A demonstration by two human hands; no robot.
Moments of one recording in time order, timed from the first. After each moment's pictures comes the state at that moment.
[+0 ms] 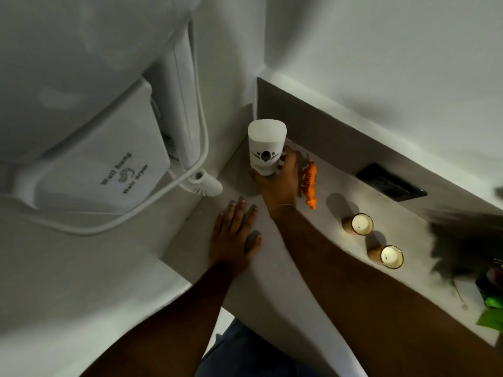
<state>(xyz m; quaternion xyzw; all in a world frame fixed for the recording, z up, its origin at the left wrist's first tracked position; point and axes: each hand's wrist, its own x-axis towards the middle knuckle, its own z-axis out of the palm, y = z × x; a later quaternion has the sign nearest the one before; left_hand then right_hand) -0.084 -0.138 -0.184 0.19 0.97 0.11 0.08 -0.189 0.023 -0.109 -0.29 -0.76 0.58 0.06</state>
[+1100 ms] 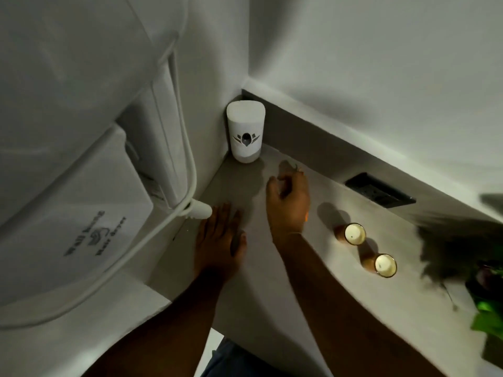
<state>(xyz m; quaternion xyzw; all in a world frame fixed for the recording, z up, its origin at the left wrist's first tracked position) -0.114 -0.140 -0.199 0.17 0.97 0.15 0.04 -0.166 0.041 -0.100 -0.33 -0.80 0.47 0.20</state>
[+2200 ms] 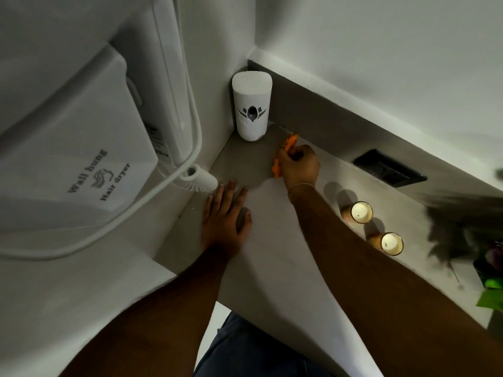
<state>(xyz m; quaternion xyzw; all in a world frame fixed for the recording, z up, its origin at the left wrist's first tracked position) -0.114 -0.140 -0.192 0.17 0.97 0.16 0.00 -0.204 0.072 -0.132 -0.44 -0.72 0.53 0.06</state>
